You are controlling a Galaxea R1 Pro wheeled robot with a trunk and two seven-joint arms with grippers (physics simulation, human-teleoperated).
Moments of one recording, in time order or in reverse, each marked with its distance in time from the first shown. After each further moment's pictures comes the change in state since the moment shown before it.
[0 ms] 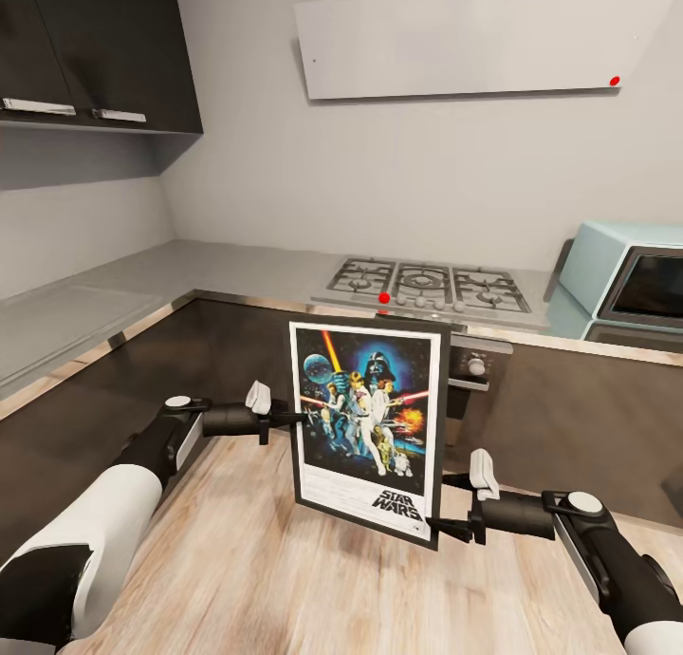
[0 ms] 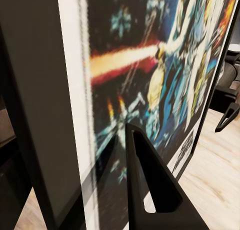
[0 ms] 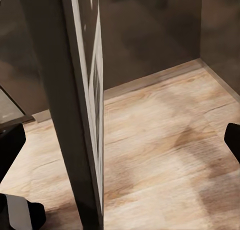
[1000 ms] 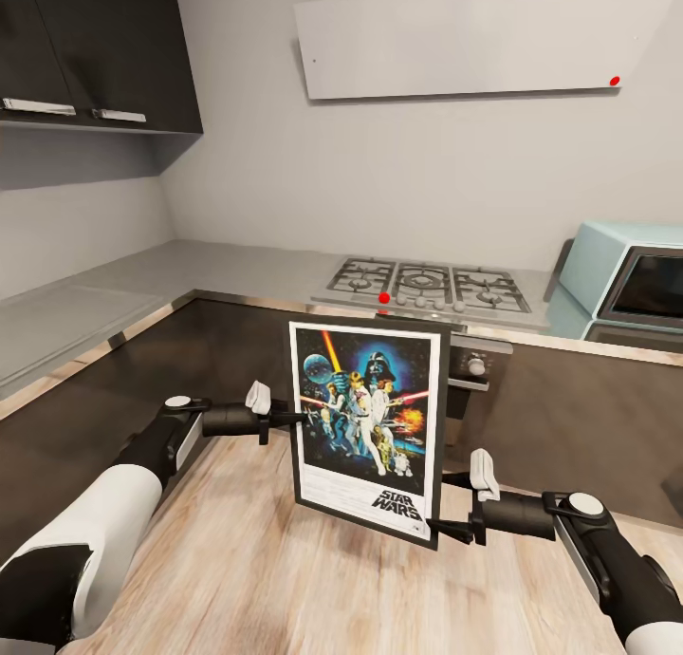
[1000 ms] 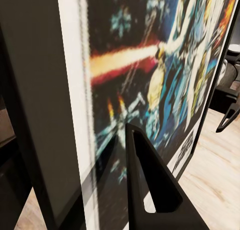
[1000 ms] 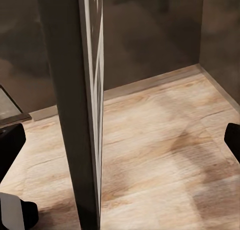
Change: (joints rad) left arm 0.000 0.000 0.000 0.000 0.000 0.000 0.000; right arm 0.002 -0.001 0.000 0.000 0.000 -0.046 0.005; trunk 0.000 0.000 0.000
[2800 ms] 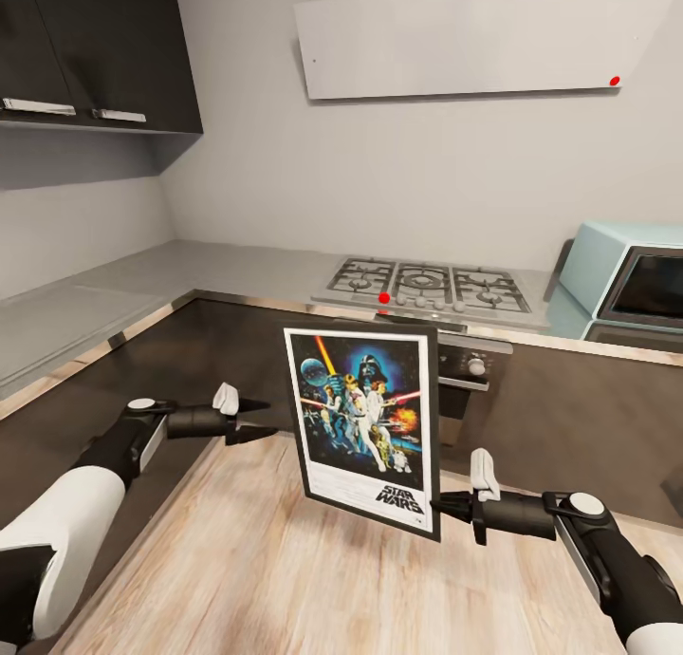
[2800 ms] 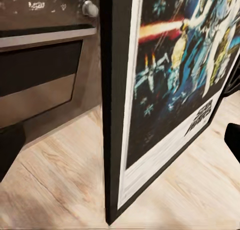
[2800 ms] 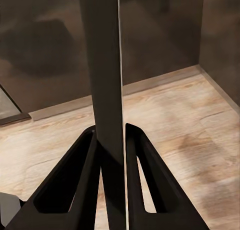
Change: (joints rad) left arm 0.000 0.119 0.004 0.018 0.000 0.000 0.008; right arm 0.002 -0.001 -0.001 -0.007 0.000 -0.001 0.001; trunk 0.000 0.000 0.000
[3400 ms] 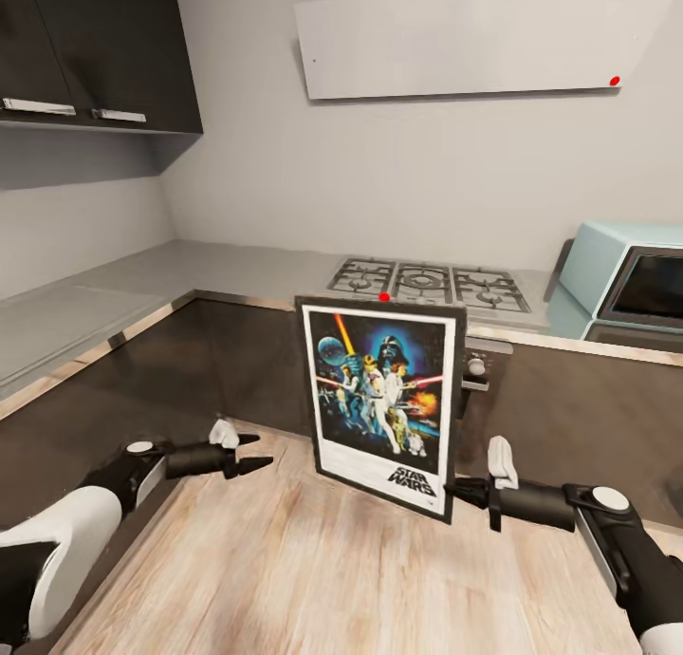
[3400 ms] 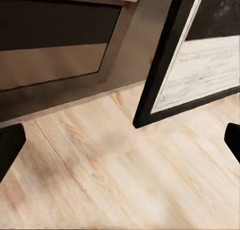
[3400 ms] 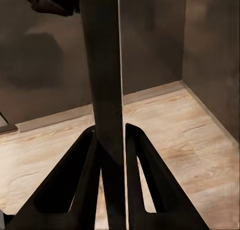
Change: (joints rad) left arm 0.000 0.013 -0.002 0.327 0.015 -0.205 0.174; right arm 0.004 -0.012 -0.096 -0.061 -0.006 0.011 0.040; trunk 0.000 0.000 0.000
